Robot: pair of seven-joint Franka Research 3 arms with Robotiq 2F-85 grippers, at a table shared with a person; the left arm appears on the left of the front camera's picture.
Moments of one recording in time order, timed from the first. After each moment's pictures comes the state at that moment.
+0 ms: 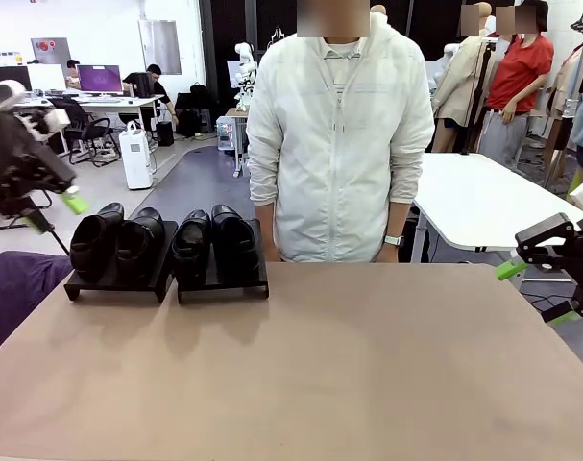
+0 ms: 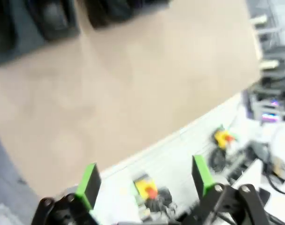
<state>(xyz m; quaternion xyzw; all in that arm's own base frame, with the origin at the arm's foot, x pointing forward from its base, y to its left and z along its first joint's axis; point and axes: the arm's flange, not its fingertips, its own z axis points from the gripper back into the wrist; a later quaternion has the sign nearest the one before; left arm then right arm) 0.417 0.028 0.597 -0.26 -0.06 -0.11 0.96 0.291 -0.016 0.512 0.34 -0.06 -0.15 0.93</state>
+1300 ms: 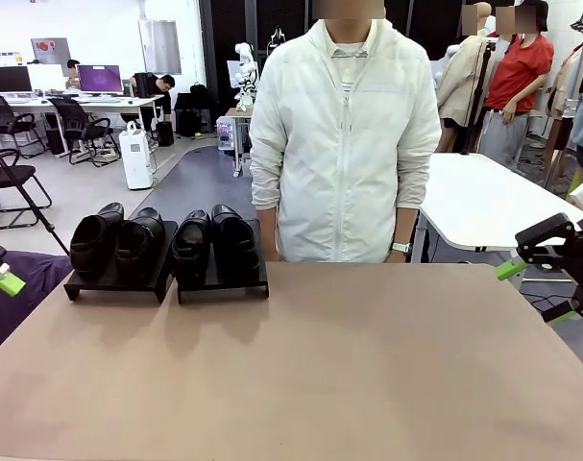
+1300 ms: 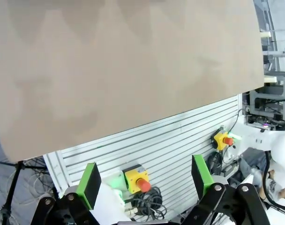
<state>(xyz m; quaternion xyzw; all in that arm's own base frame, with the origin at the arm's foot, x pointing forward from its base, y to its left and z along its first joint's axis) 0.291 0.066 0.522 -0.27 -0.09 -0.02 0.96 0.291 -0.016 0.513 0.34 -0.06 -0.15 0.93</state>
